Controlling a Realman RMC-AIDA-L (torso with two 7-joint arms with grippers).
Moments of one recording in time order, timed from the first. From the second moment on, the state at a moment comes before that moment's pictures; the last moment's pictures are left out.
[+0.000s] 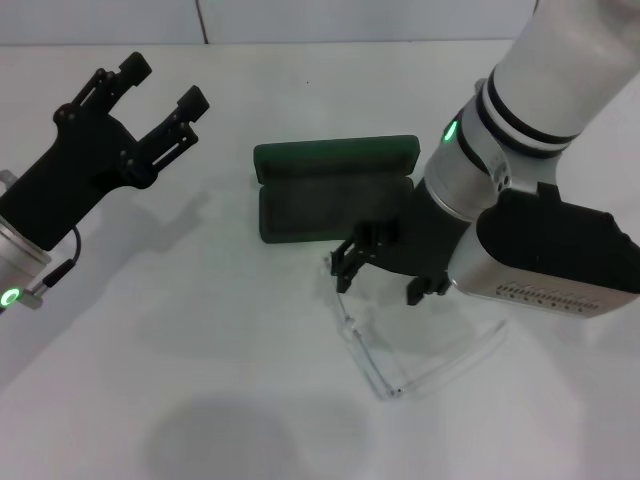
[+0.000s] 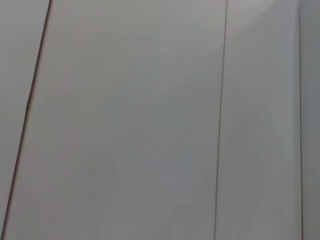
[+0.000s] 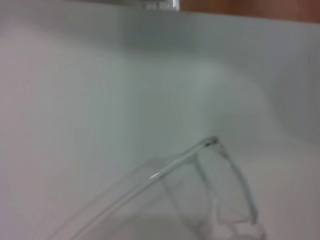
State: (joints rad) left arm -0.52 -2.09 2.83 -0.20 -0.92 1.69 -0.70; right arm 0.95 2.03 -1.80 -1.18 -2.30 -1.46 0.77
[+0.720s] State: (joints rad) left arm -0.51 -2.08 2.84 -0.21 -0.92 1.69 -0.70; right arm 0.95 2.03 -2.02 -1.19 -2.27 -1.35 0.78
